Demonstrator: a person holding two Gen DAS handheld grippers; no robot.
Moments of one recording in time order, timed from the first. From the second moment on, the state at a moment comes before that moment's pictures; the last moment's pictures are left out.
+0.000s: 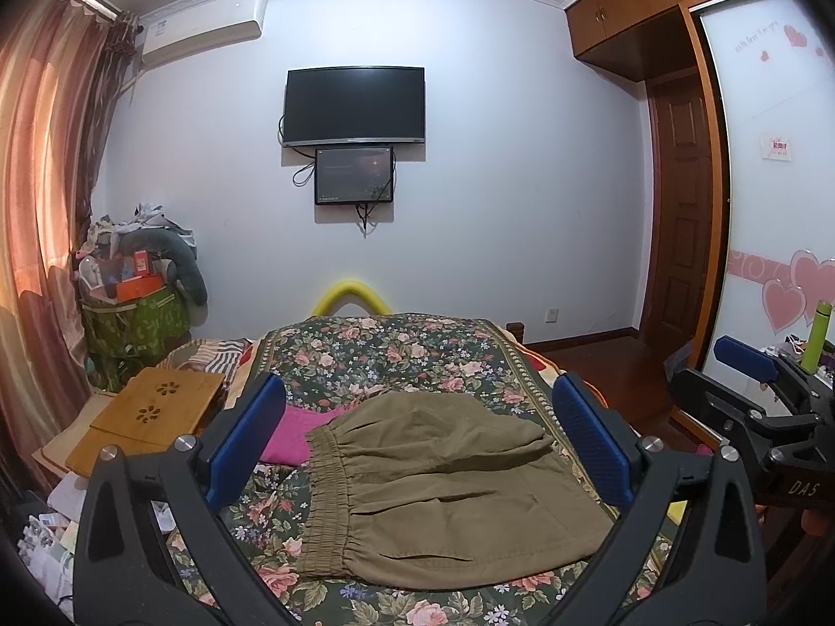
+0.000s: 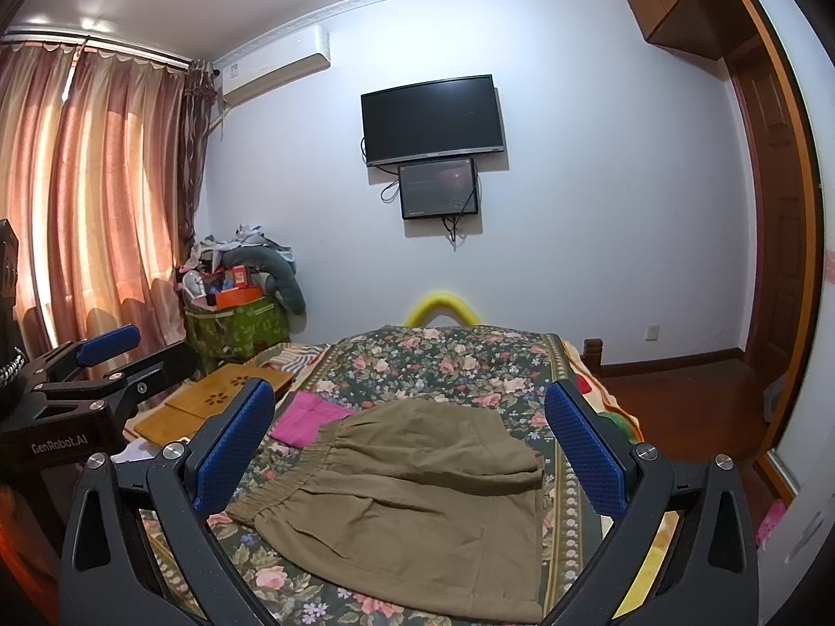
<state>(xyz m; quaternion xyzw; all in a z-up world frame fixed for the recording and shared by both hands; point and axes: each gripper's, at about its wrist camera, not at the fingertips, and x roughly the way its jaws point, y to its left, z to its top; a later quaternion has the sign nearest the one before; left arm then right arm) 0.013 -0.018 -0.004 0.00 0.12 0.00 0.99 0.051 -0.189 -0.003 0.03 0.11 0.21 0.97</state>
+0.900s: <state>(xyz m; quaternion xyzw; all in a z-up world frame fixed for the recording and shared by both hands) 0.014 -0.016 -0.004 -0.01 0.12 0.00 0.99 0.054 -0.192 -0.005 0.03 0.11 0.21 0.97</state>
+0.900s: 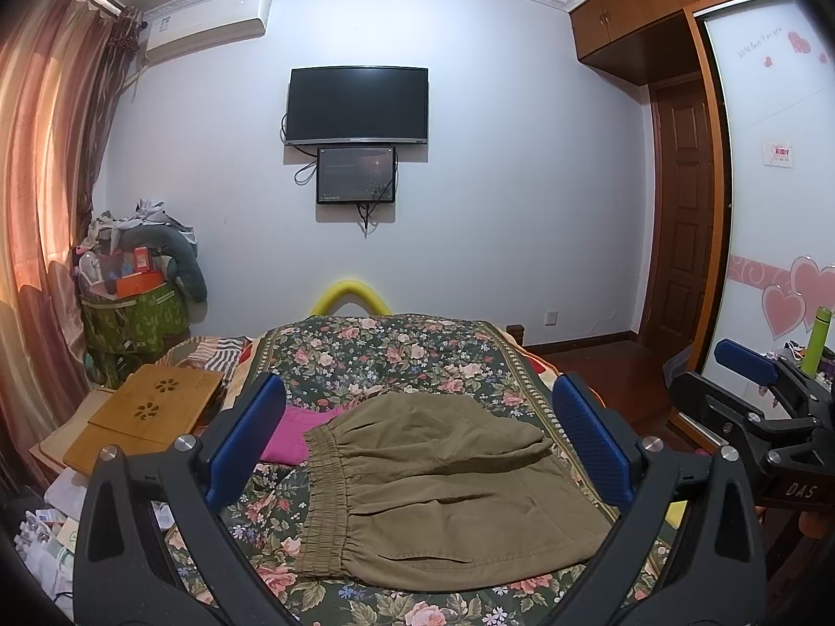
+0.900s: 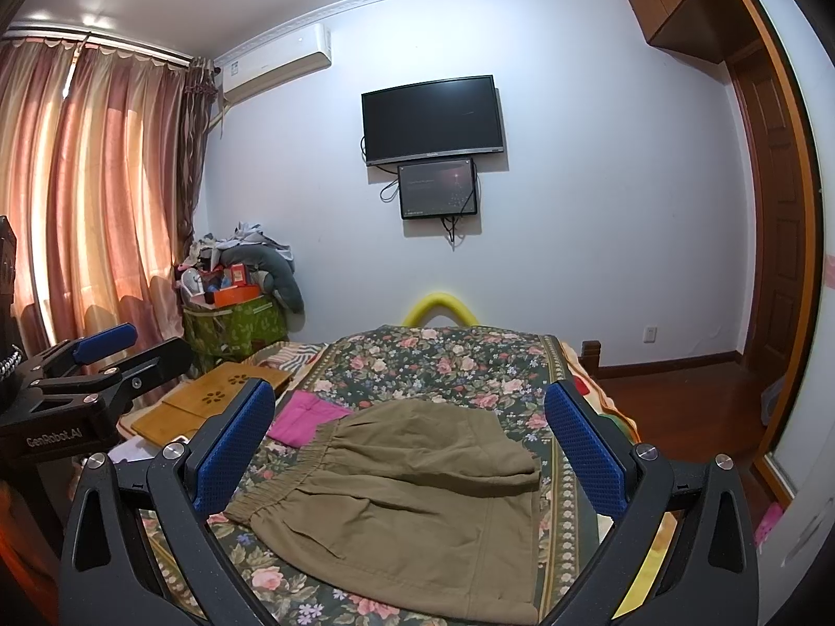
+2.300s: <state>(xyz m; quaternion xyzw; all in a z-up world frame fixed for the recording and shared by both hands) 0.234 0.062 -0.158 -0.01 0.41 0.04 0.91 0.207 -0.186 -0.118 -0.06 0.30 0.17 0.94</state>
